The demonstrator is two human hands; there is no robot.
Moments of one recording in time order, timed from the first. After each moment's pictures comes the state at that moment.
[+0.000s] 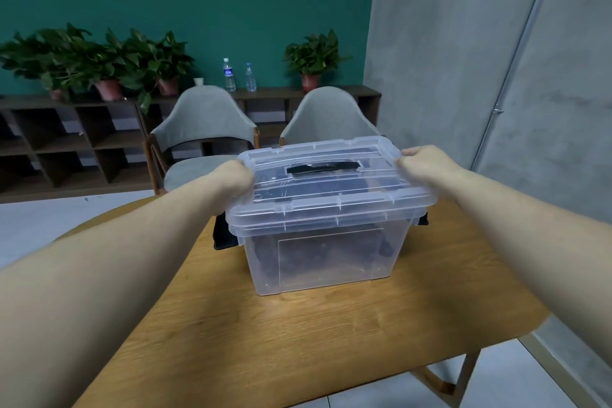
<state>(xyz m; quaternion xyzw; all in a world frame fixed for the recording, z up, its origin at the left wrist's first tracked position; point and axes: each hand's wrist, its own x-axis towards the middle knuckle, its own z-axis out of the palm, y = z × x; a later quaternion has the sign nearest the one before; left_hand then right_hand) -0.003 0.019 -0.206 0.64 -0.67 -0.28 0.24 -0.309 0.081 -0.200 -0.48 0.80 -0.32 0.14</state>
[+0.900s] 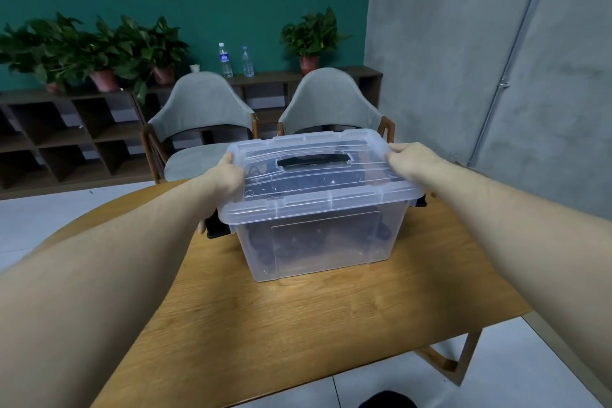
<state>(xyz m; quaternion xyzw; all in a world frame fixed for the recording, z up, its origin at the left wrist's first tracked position) -0.005 -0.003 -0.241 0.66 -0.63 -0.33 0.24 -0.304 0.074 -0.226 -0.51 0.82 -0.22 0.15</state>
